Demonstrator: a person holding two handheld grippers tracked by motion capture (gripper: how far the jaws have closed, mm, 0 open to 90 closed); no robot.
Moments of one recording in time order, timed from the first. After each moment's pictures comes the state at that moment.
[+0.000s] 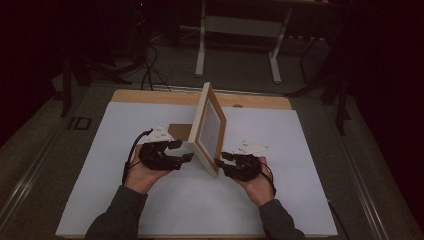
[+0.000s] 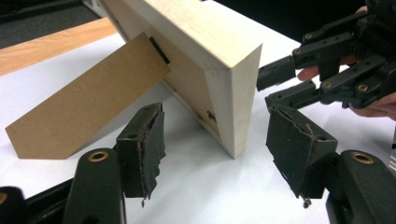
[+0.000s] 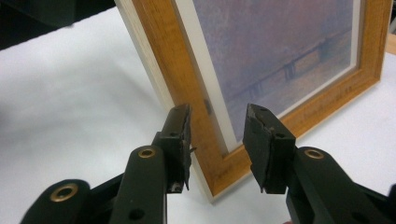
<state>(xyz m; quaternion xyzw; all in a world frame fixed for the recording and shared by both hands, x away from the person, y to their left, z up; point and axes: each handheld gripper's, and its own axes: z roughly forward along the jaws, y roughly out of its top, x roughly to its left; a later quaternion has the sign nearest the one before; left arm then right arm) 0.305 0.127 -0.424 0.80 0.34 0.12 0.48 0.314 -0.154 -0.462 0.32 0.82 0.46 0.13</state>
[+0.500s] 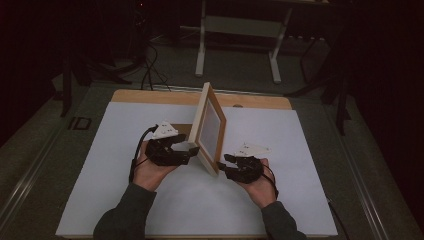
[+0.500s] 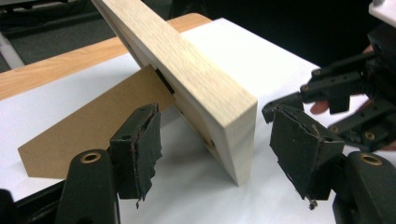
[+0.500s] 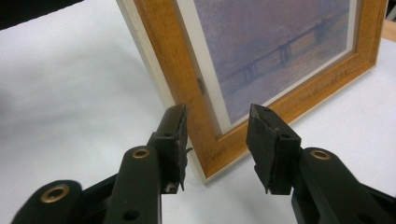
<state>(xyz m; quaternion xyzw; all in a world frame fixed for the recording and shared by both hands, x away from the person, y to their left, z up) 0.310 0.108 -0.413 0.78 0.36 0.15 0.49 0.312 -0.159 -0.468 0.32 0.83 0.44 0.14</state>
